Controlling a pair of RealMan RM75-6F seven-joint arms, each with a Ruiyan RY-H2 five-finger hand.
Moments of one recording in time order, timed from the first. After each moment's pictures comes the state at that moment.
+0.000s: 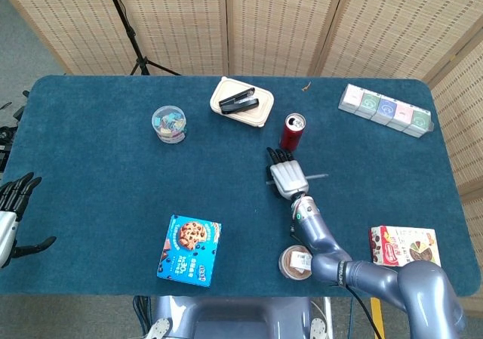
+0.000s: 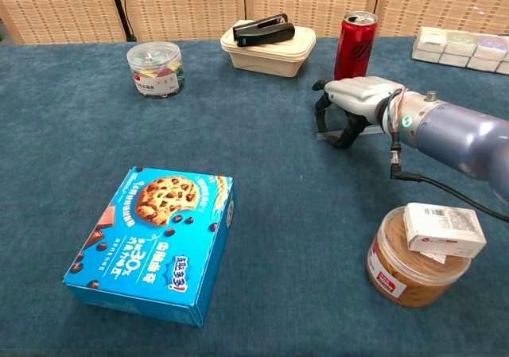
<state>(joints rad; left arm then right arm) -0.11 -0.95 -0.03 -1.79 1.51 1.45 -0.11 0.90 -1.82 0.23 -1.06 -0.92 0.84 -0.45</state>
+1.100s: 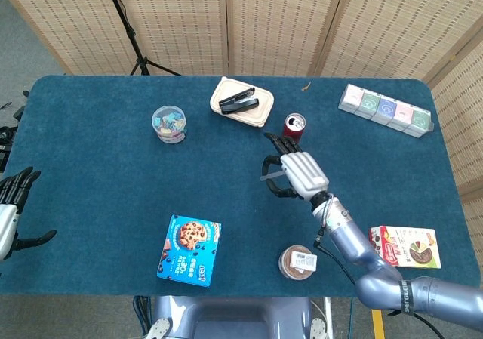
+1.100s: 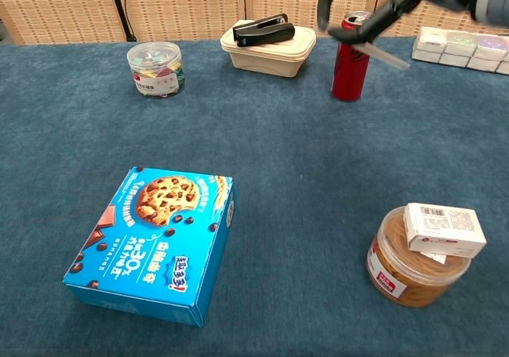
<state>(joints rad) -0.14 -0.97 -0.06 -1.80 1.45 1.41 -0.08 0.77 -1.29 0.38 -1.82 -1.01 0.90 -0.12</state>
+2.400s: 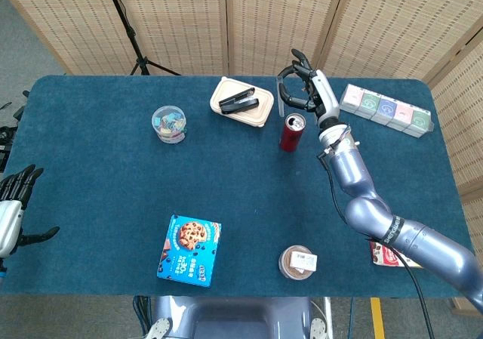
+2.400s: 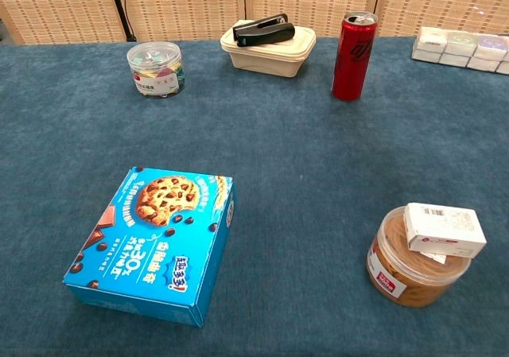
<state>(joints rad) -0.16 -0.98 -0.08 -1.82 1.38 1.38 -0.03 0.92 -1.39 0.72 -1.37 -0.74 0.66 0.61</state>
